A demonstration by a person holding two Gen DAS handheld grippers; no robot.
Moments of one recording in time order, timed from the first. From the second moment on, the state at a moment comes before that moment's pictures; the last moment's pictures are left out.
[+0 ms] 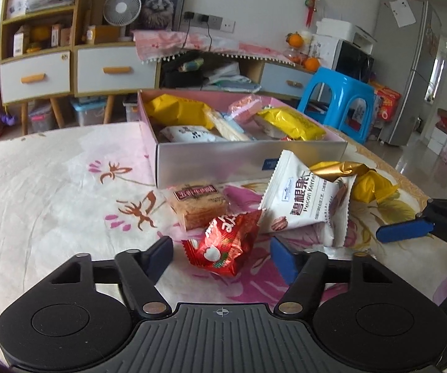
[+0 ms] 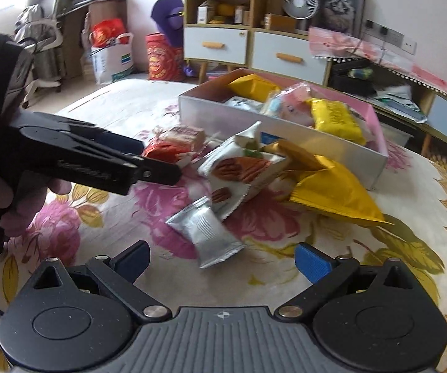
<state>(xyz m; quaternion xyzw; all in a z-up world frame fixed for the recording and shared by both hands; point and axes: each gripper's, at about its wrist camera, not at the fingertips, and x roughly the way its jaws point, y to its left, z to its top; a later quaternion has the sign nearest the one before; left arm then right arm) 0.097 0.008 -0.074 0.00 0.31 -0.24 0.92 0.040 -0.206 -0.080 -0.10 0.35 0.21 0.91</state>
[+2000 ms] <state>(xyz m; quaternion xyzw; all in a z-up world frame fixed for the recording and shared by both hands) 0.052 0.023 -0.029 -0.01 0.32 -0.17 0.93 0.031 -0.206 -0.025 -0.06 0.29 0.22 0.93</state>
